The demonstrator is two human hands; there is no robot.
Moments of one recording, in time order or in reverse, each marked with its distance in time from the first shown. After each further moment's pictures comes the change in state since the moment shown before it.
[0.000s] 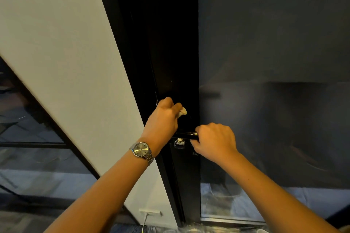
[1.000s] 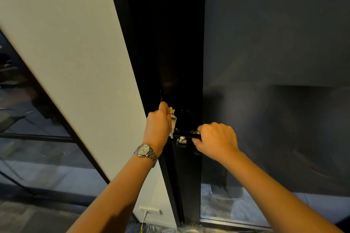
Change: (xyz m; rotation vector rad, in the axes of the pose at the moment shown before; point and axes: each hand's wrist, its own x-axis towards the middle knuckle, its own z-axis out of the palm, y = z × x) left_hand -0.014 -0.009 0.015 -0.264 0.080 -0.438; right_hand -0.001 0.001 -0.003 0.038 -0.007 -0.034
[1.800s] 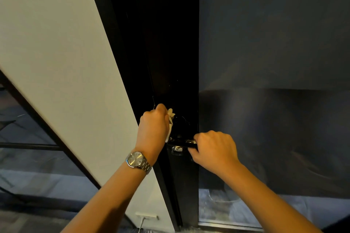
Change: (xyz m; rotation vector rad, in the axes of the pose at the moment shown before) left_hand 0.016 0.012 -0.008 0.061 0.081 0.160; right_hand 0.004 0.002 0.003 0.001 0.006 -0.010
